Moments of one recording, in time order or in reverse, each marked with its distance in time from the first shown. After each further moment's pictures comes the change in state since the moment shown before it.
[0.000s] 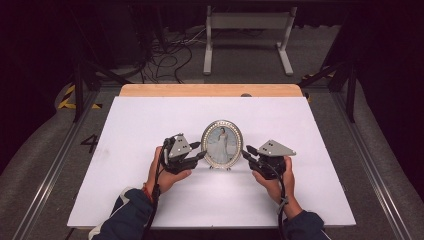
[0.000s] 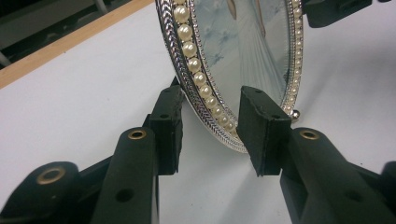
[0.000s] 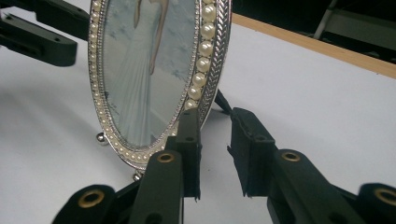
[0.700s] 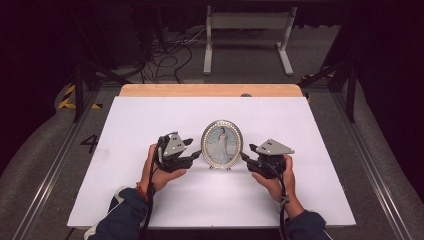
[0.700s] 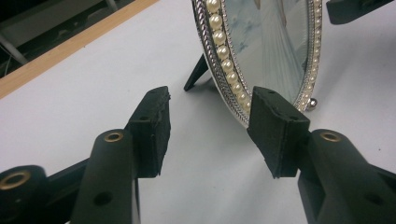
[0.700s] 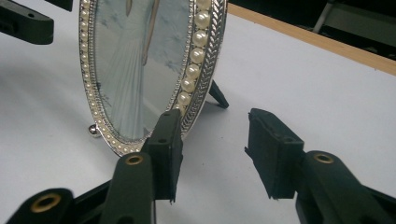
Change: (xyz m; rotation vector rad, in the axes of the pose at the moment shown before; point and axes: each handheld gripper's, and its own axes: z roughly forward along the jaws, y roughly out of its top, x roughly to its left) left arm 0.010 -0.003 -0.010 0.037 0.044 0.017; right arm -0.002 0.001 0.002 0.039 -0.010 -0.020
